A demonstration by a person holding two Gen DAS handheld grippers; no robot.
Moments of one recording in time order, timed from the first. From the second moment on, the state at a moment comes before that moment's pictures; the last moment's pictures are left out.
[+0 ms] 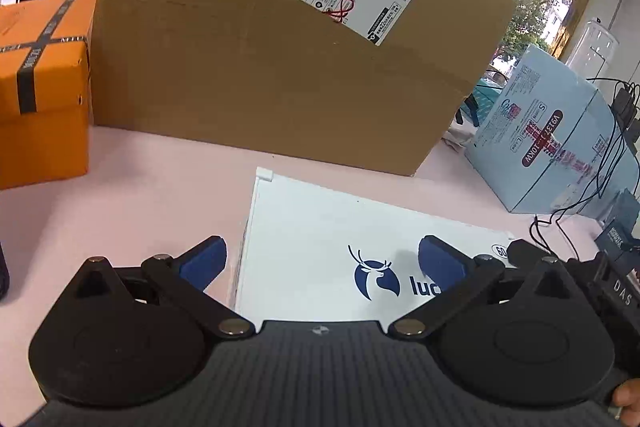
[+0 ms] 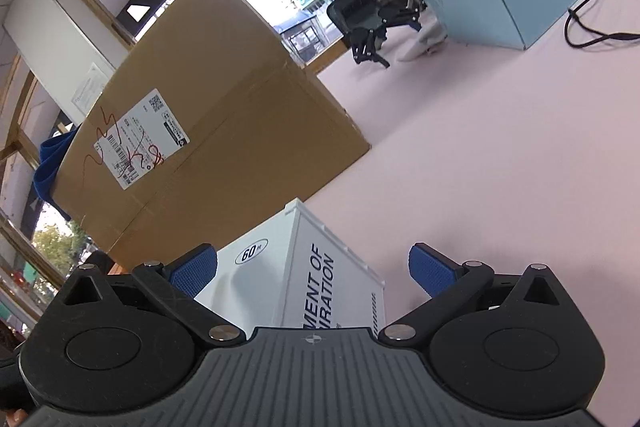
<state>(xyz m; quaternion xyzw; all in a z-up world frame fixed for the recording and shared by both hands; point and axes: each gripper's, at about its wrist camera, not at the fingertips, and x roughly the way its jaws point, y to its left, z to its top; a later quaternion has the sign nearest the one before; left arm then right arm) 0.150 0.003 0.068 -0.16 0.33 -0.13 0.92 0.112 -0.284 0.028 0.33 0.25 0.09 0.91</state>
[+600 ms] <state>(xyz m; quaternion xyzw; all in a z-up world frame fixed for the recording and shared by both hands) 0.147 -0.001 0.069 -0.16 0.34 -0.12 0.92 0.108 -0.253 0.034 0.25 0.27 0.18 0.91</state>
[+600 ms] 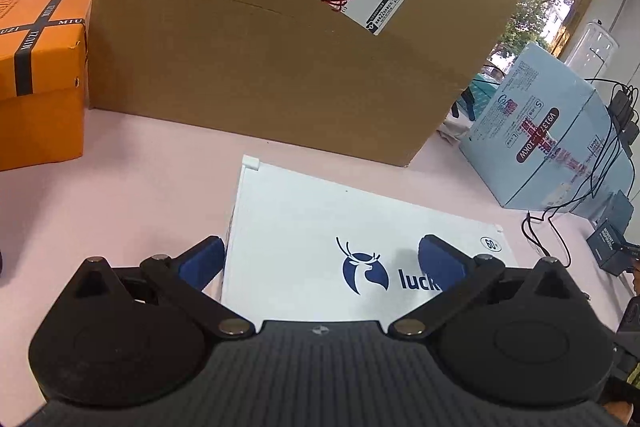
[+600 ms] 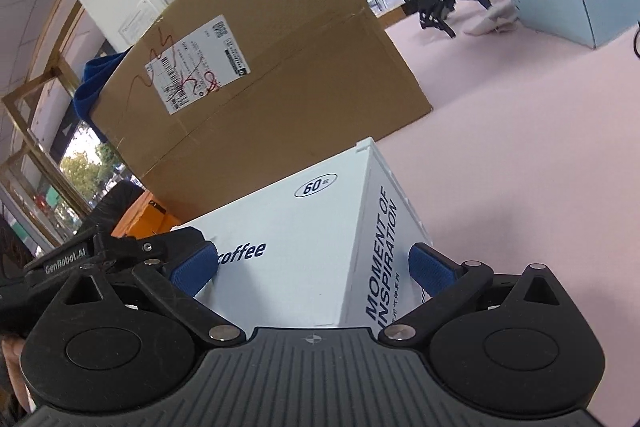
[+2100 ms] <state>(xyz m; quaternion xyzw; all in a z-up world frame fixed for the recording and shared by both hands) 0.166 0.053 0.085 -0.15 0.29 0.14 0.94 0.138 -0.156 0.040 0.20 0.13 0.23 0.94</state>
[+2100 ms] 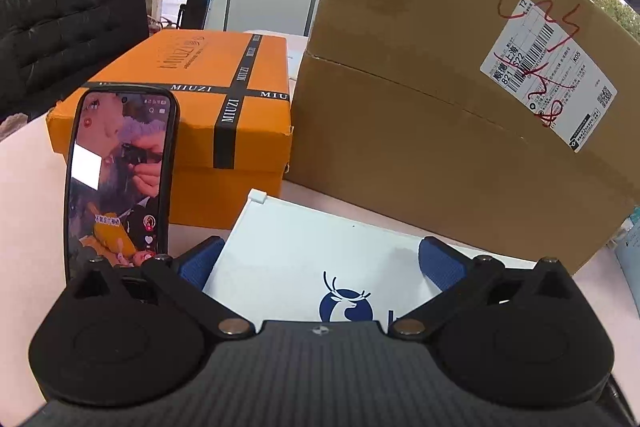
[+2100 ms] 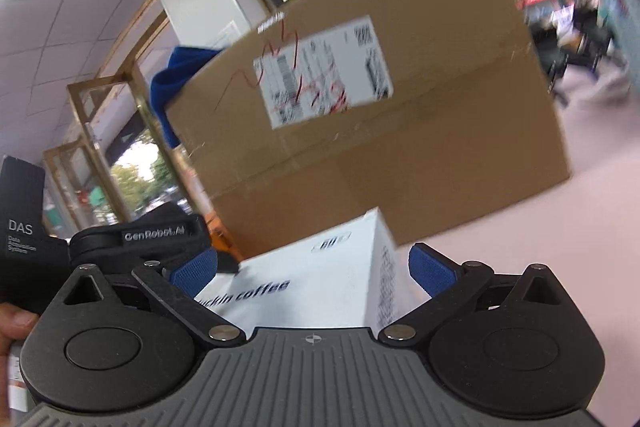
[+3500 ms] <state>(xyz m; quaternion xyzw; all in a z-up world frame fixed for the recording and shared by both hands) 0.191 -0.197 -0.002 -0.03 0.32 -0.12 0.94 0.141 -0.363 0.003 0.04 0.29 -0.15 0.95</state>
